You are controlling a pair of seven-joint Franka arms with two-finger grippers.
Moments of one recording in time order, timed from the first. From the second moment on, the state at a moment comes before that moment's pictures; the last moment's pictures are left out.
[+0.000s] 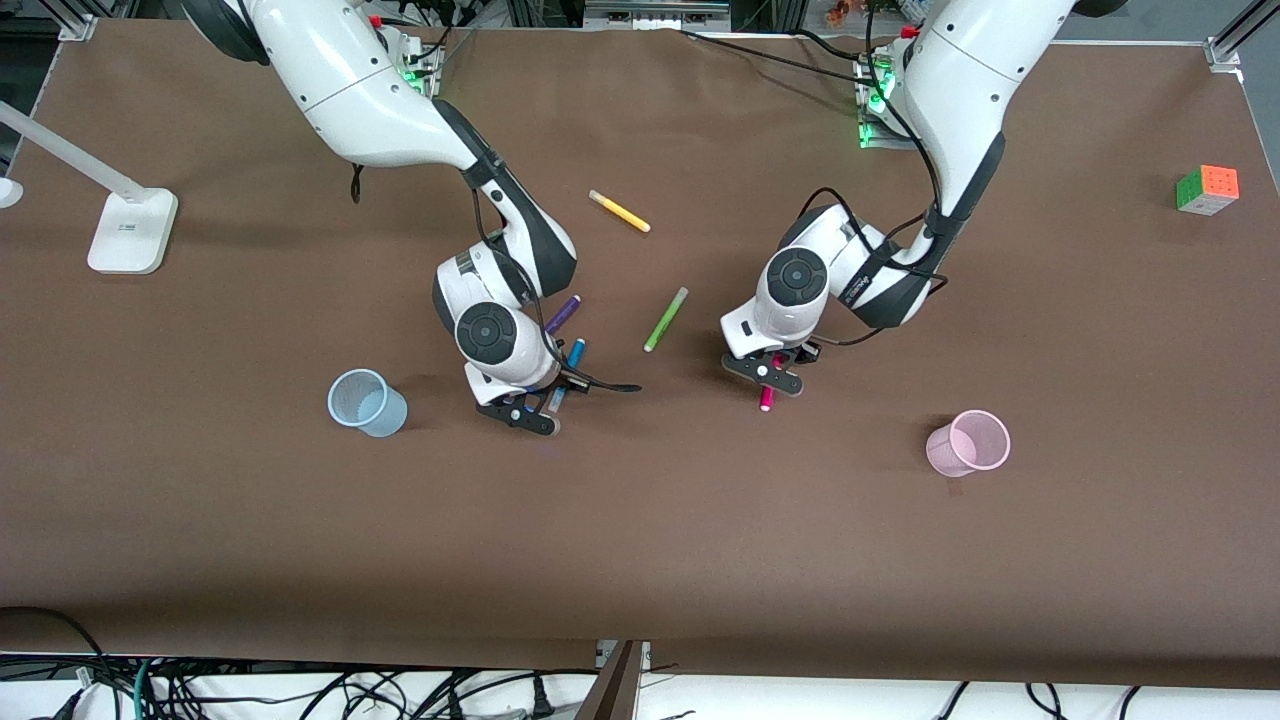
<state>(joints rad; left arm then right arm) -0.27 0.61 -0.28 -1.91 0.28 2.35 -0.32 0.46 0.81 0.11 -1.50 0.08 2.27 0.82</state>
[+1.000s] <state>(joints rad) -0.16 0.53 -0.23 -1.54 0.46 1.64 0.40 0.11 0.75 0.11 -1.16 0.34 1.59 0.60</state>
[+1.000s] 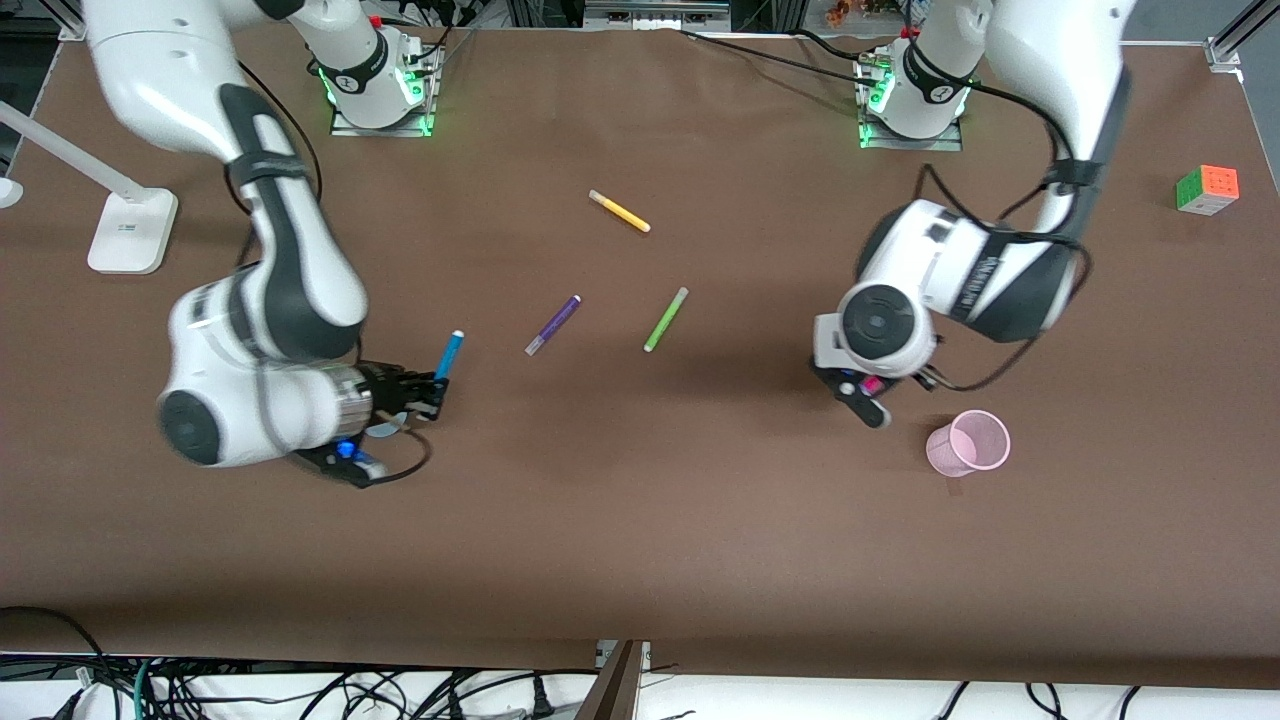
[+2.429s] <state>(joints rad) -0.15 0.71 -0.22 -1.48 1.07 1.57 0.65 -0.26 0.94 0.11 -1.23 0.86 1.38 0.44</state>
